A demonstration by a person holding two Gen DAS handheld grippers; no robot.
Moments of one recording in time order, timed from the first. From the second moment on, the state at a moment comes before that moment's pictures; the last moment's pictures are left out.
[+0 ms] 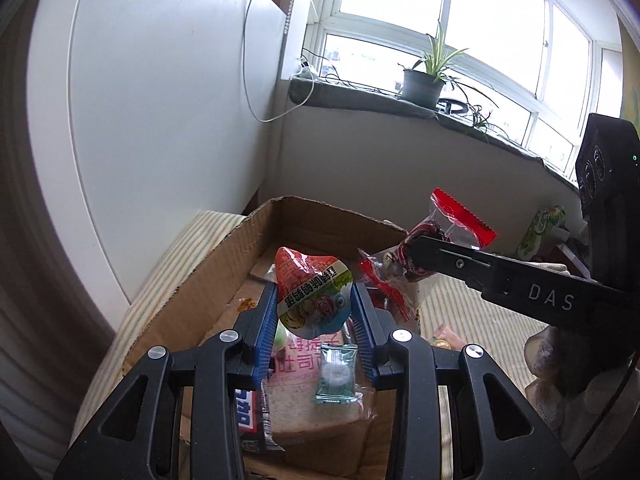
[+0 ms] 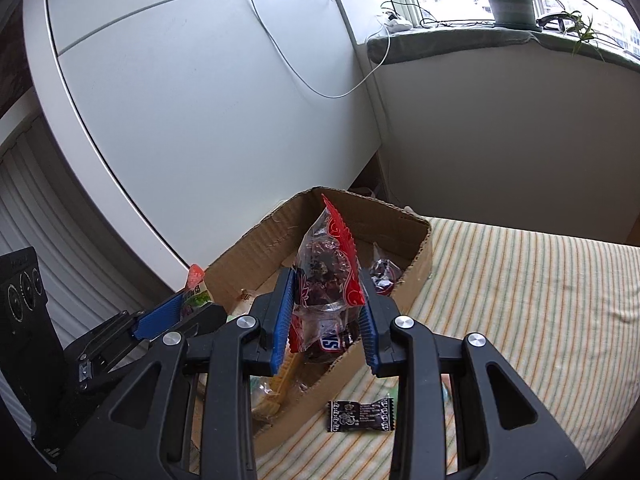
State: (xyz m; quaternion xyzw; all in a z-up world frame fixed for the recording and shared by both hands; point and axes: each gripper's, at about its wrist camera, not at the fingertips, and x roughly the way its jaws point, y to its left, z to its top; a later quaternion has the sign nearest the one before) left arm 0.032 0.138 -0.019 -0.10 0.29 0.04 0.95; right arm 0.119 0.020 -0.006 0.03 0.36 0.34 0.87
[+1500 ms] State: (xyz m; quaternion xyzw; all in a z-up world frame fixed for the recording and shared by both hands) left arm 0.029 0.090 -0.005 -0.08 0.27 -0.02 0.96; right arm 0.101 -0.116 -0.012 0.04 0.38 0.29 0.88
